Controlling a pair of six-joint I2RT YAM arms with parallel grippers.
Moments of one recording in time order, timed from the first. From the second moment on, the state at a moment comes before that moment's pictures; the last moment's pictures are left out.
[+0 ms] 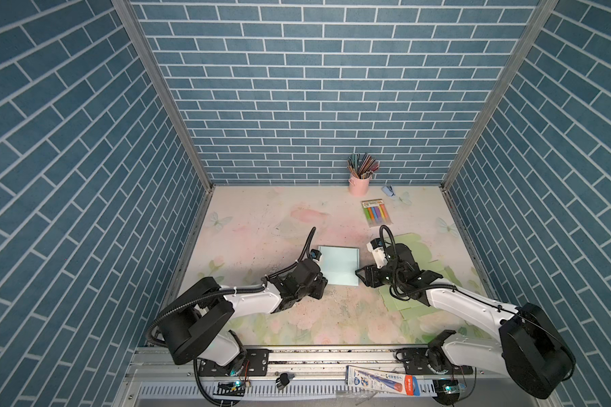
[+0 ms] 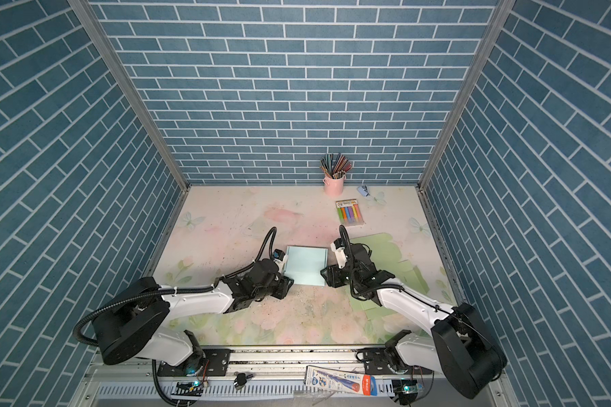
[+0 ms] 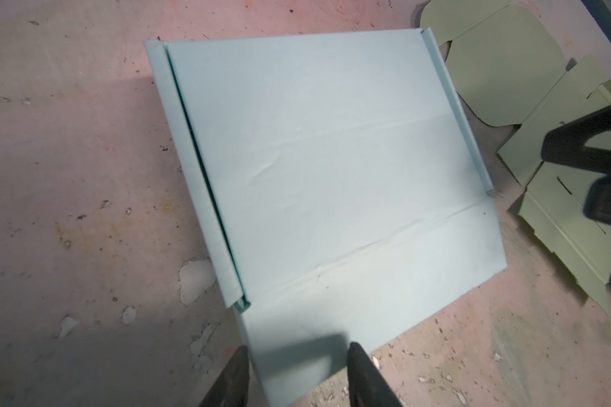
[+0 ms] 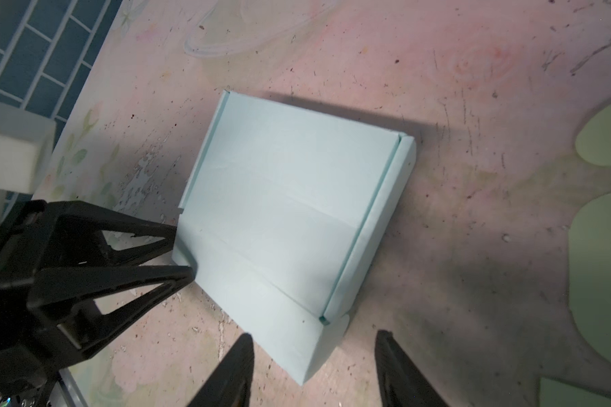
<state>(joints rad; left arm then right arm) -0.86 1.47 0.55 0.14 -0.05 -0.48 0.61 1.20 0.51 -0.07 -0.28 0.36</state>
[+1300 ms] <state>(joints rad) -0.86 1.50 0.61 0.14 -0.03 -0.47 0.61 1.35 0.50 0.05 -0.35 0.37</state>
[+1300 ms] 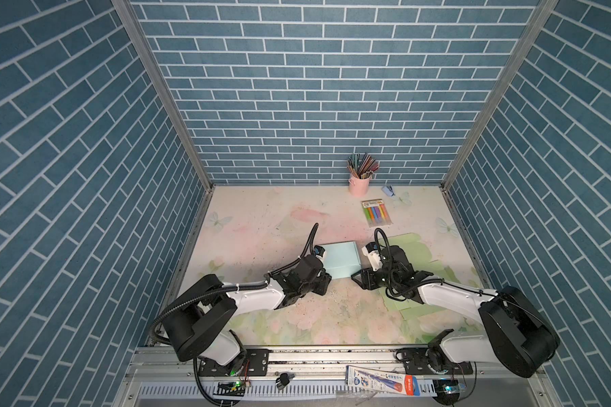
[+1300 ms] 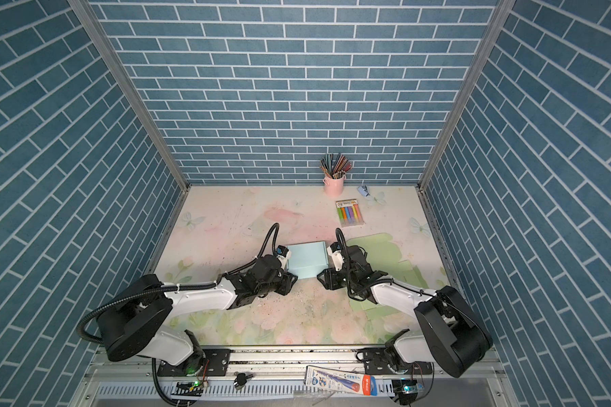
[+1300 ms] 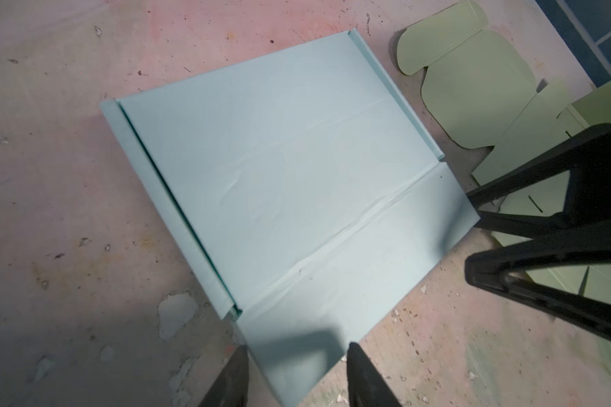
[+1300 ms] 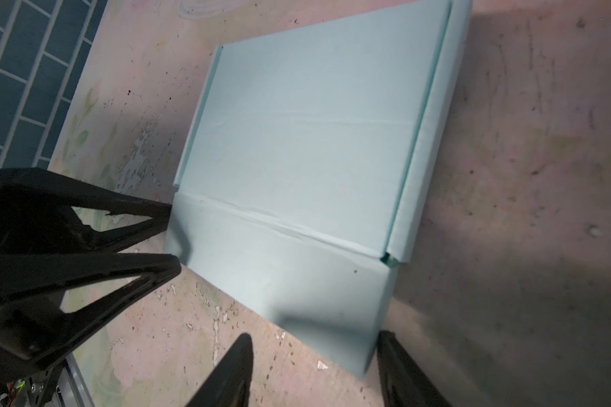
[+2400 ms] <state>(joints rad) -0.84 1.52 0.61 0.14 -0.05 -0.47 0.61 1.41 0.51 0.08 -0.33 0.35</state>
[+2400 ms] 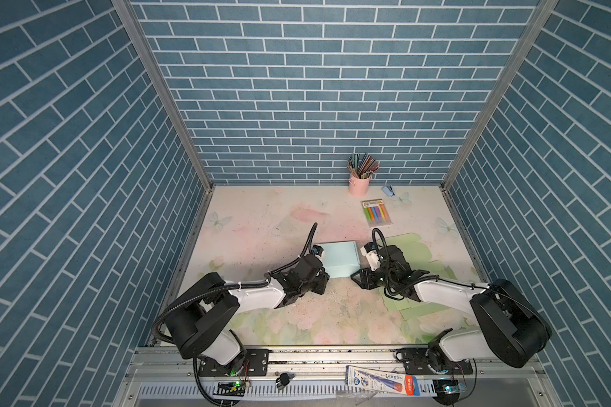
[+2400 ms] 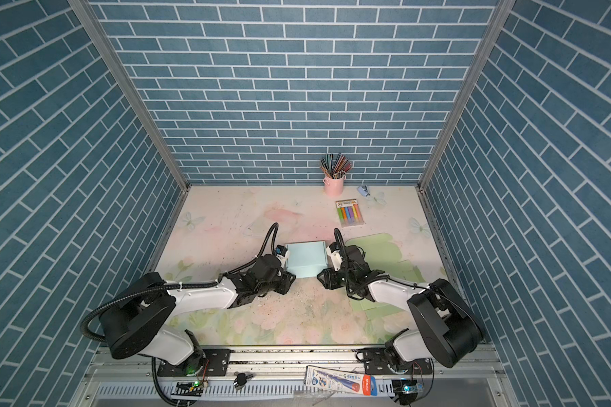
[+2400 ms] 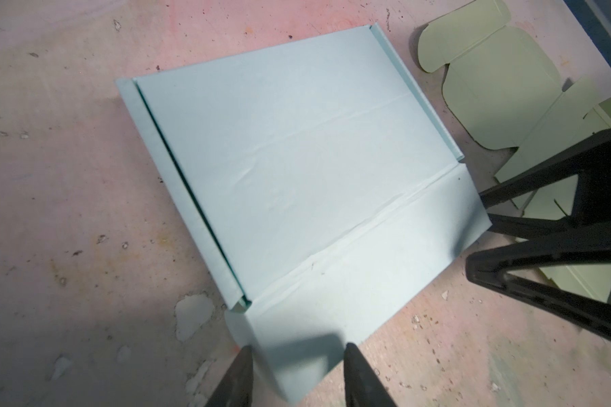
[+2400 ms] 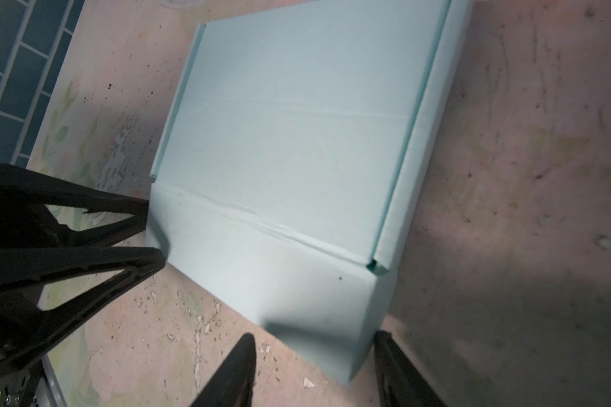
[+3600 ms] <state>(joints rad) -0.83 1.53 0.60 0.17 -0.04 -0.46 0.62 1.45 0.56 0.08 -0.31 0.31</state>
